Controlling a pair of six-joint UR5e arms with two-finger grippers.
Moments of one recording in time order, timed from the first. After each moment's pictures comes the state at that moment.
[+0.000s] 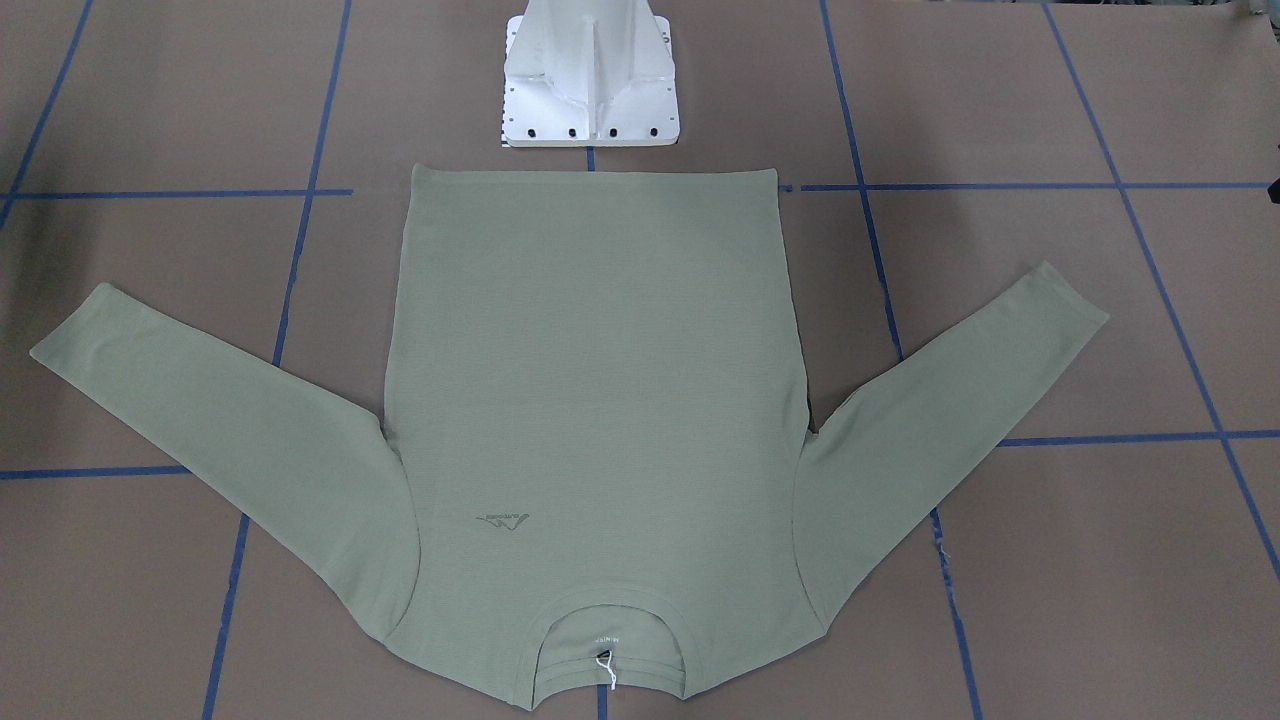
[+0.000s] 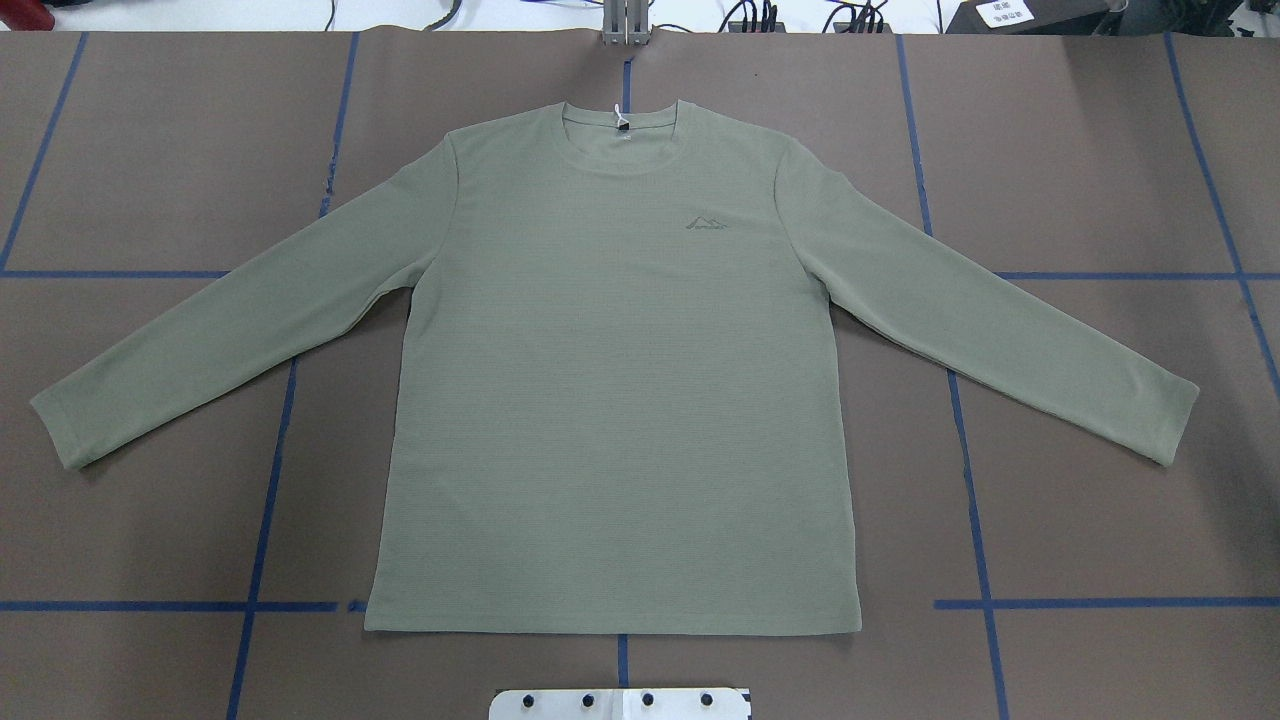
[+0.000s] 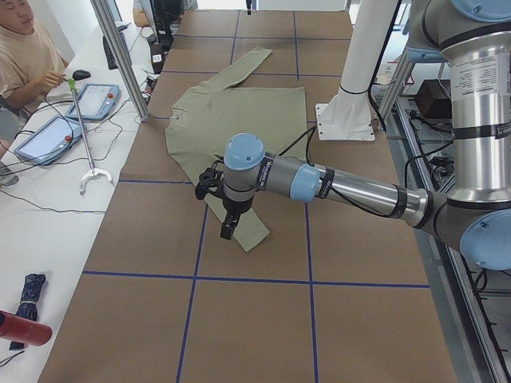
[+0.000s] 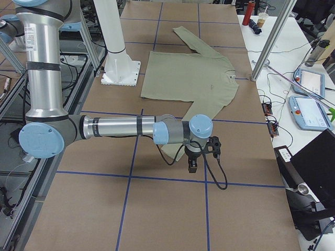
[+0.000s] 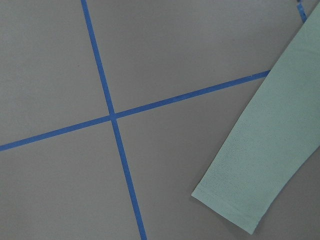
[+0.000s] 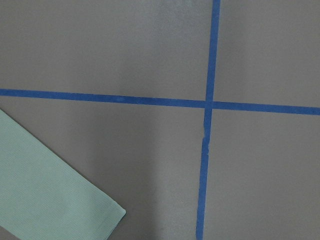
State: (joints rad) left arm -1.51 -1.42 -1.97 -1.62 -2.35 0.03; right arm 1.48 -1.57 1.63 -1.53 2.38 0.07
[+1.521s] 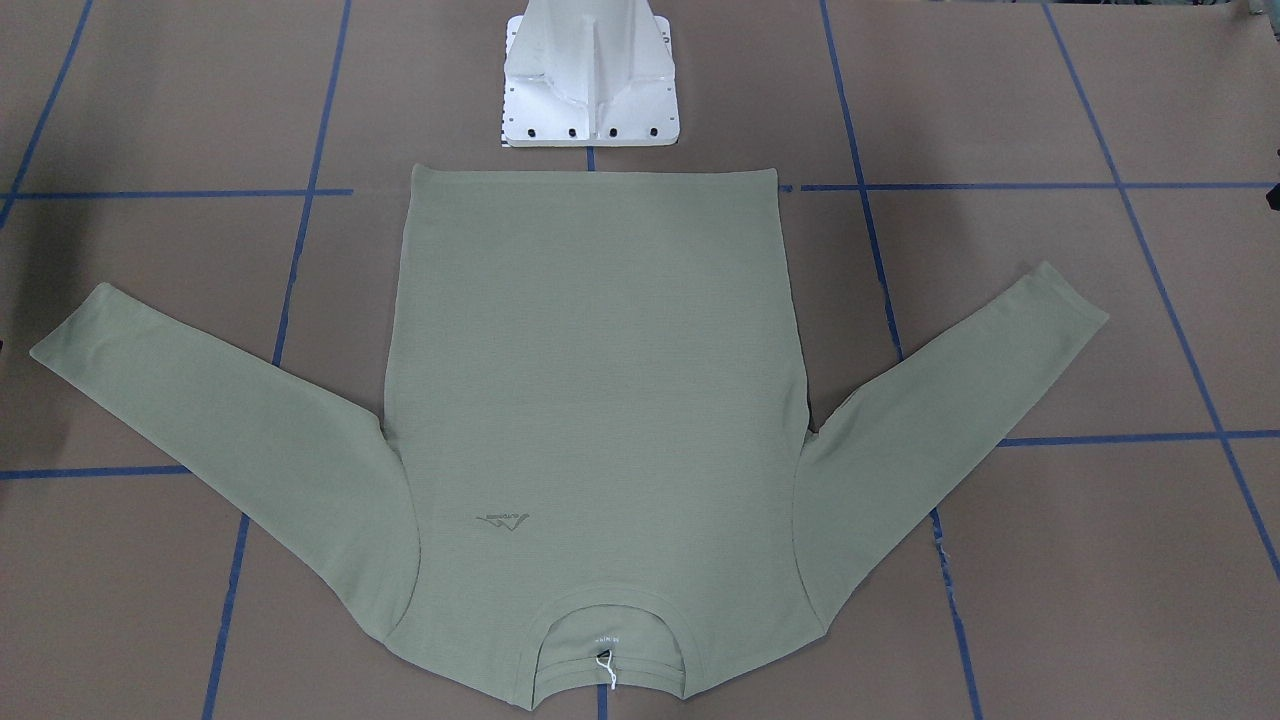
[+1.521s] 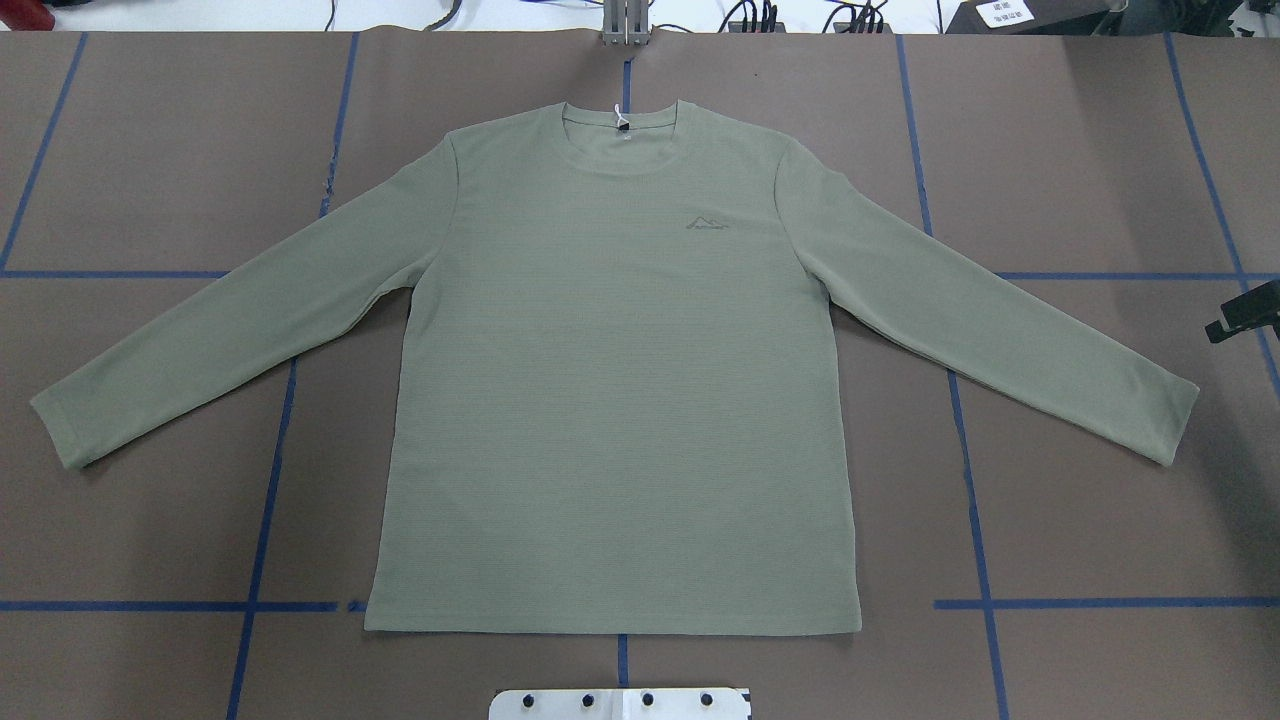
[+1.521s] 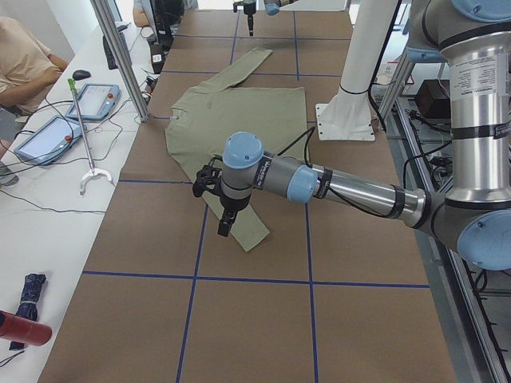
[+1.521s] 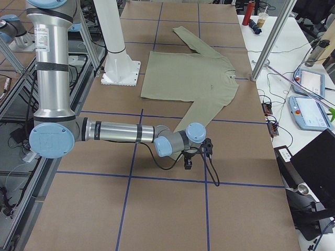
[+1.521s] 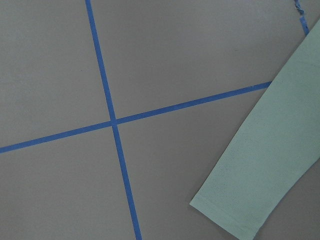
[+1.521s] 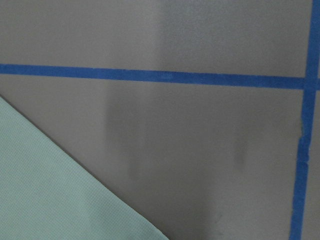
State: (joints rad) left arm -1.50 -1.43 -1.95 -1.67 -2.38 -0.03; right arm 1.26 -1.59 1.45 -1.09 2.43 0.41
